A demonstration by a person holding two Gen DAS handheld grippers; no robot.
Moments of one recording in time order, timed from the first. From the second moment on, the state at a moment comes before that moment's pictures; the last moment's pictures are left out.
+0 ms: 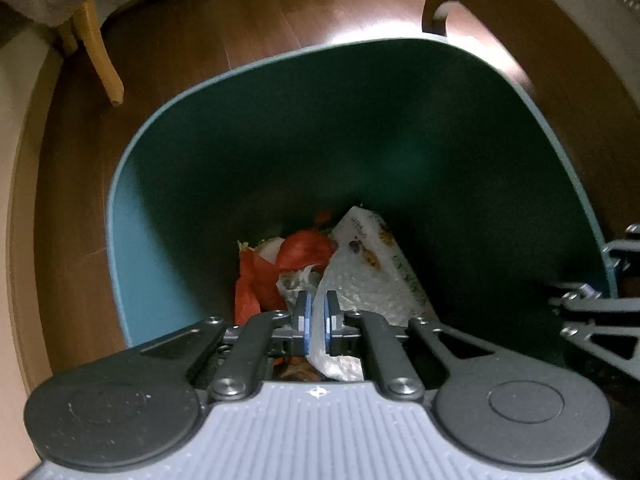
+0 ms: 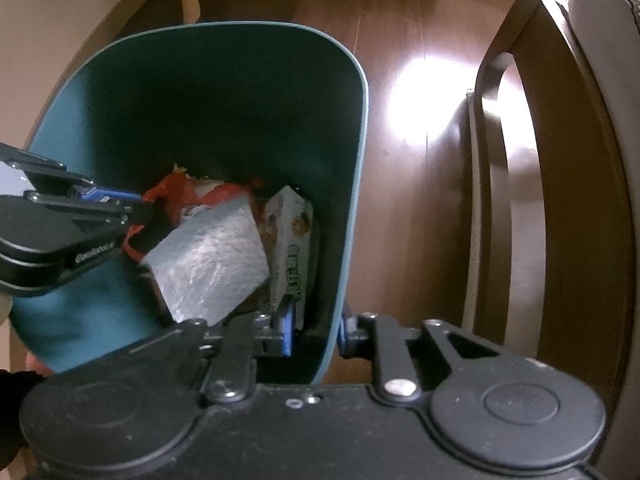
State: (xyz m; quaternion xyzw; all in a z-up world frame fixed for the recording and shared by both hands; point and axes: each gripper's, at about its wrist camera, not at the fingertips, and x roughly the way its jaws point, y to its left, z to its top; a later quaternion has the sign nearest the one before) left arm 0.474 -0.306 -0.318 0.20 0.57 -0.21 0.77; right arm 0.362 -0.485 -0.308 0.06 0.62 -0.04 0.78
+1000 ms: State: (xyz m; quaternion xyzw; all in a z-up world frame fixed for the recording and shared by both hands) left arm 0.351 -0.257 -0.175 0.12 0.46 -0.20 0.86; right arm 0.267 -0.487 -0.168 0.12 0.48 -0.01 0.87
